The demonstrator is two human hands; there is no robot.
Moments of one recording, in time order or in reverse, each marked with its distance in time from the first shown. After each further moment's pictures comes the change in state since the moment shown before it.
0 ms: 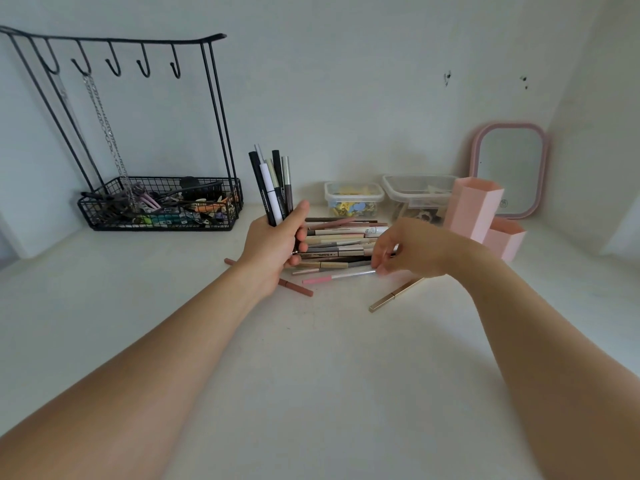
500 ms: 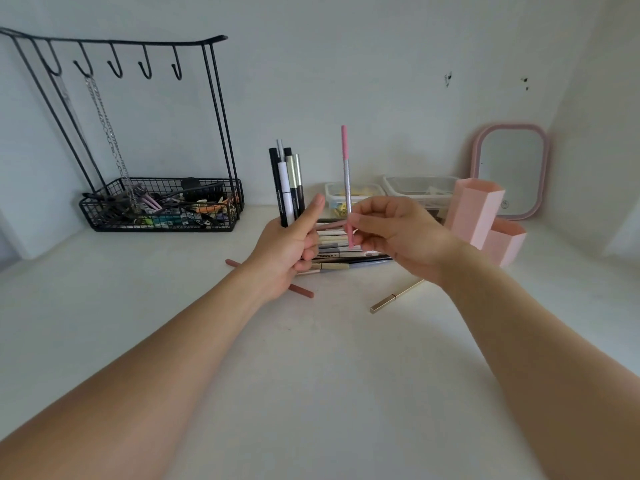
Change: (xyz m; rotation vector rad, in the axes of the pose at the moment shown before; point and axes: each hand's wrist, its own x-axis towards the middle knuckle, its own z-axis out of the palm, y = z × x) left_hand -0.013 0.006 0.008 -0.033 -0.213 -0.026; right_hand 0.005 -0.029 0.008 1.079 0.171 -0.103
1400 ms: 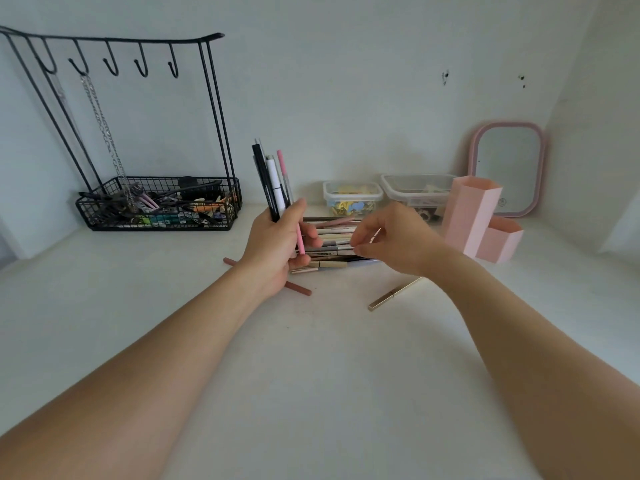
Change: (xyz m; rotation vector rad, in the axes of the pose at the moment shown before) left_hand 0.010 -0.004 -0.004 -0.029 0.198 0.040; right_hand 0.003 0.010 -0.006 -0.874 0.120 -0.088
